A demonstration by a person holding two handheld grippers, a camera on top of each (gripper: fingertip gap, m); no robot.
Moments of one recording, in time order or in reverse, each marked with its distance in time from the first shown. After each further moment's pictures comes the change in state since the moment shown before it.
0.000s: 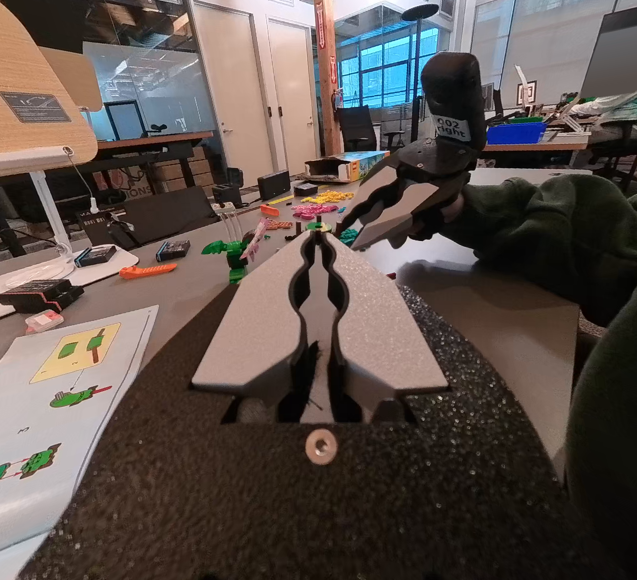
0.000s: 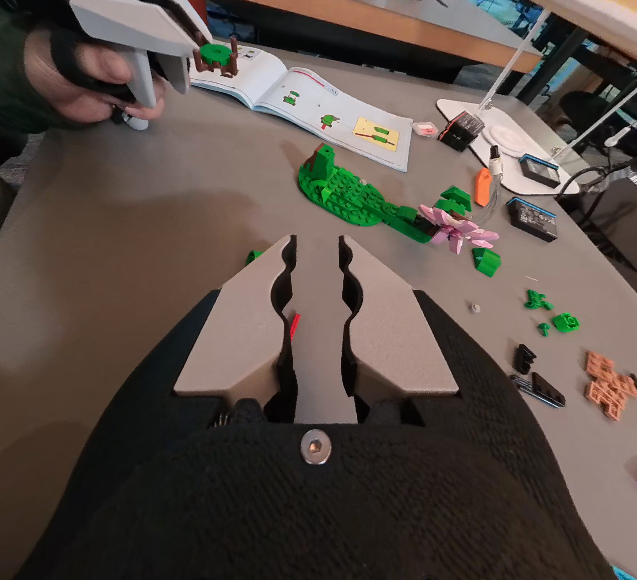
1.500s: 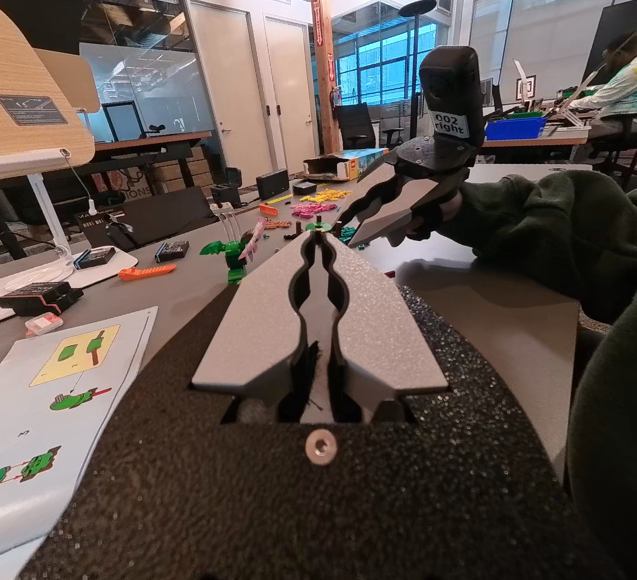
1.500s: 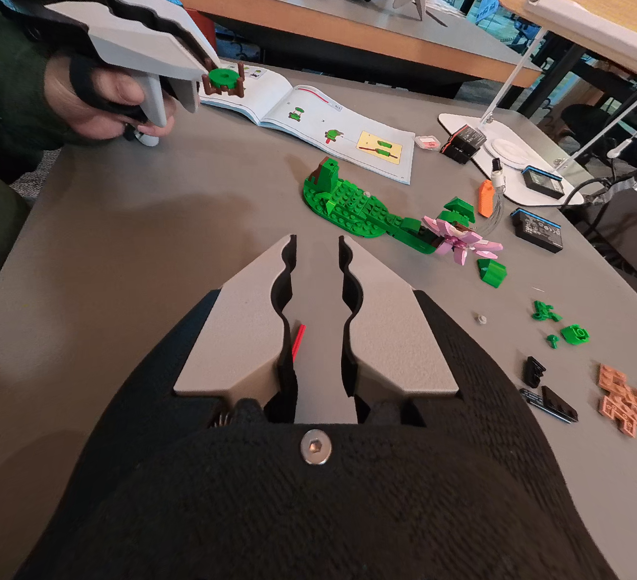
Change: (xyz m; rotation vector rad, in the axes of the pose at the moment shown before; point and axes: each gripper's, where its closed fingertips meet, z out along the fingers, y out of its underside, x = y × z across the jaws) left arm 0.002 0.001 0.000 -0.006 0.006 0.012; right arm -0.003 -0.007 0.002 0.041 -0.012 0.009
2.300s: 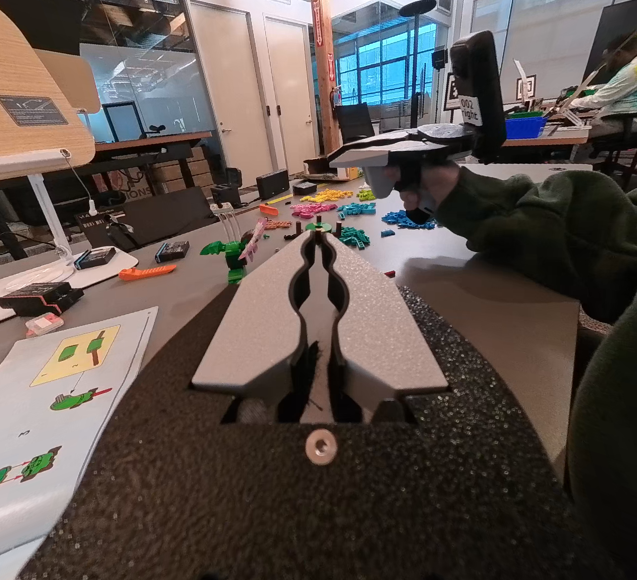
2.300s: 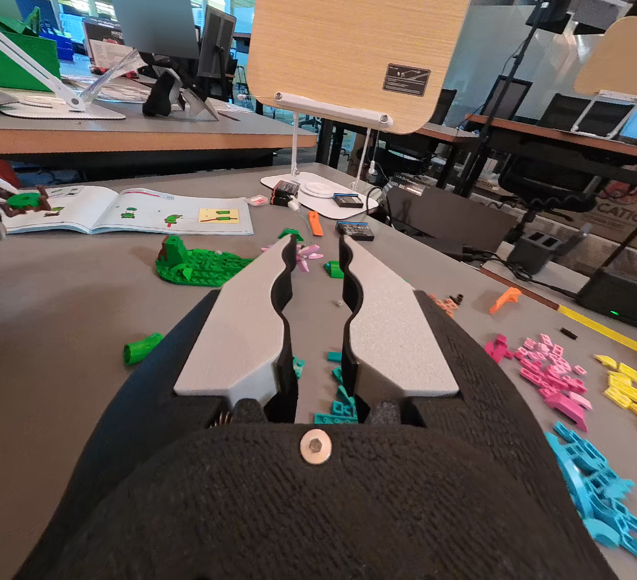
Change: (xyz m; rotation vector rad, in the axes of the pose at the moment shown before) left arm 0.000 0.000 -0.001 0.000 0.000 0.002; right arm 0.090 -0.020 -0.067 0.237 0.538 0.172
